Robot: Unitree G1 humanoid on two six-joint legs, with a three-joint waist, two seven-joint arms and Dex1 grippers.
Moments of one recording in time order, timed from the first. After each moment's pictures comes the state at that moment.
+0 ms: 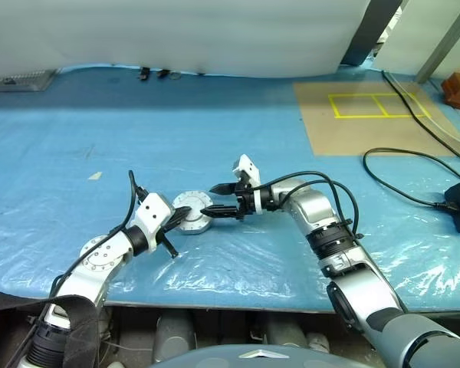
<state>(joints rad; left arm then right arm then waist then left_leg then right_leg) 0.04 0.50 -0.07 -0.33 -0.18 0.30 -0.62 -0.65 -0.19 0.24 0.33 0.24 0.67 1.09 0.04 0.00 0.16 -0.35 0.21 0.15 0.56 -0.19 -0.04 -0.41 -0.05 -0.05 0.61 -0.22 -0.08</state>
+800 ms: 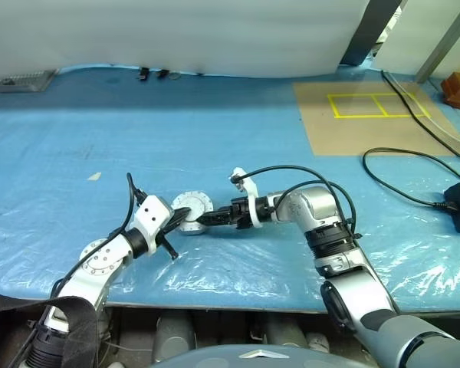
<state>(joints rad) 0.07 0.50 -0.07 -0.34 -0.18 0.27 -0.61 -0.67 -0.08 0.08 0.26 0.41 1.30 0.81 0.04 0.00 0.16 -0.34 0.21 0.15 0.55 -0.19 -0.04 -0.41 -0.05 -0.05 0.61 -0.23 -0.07</state>
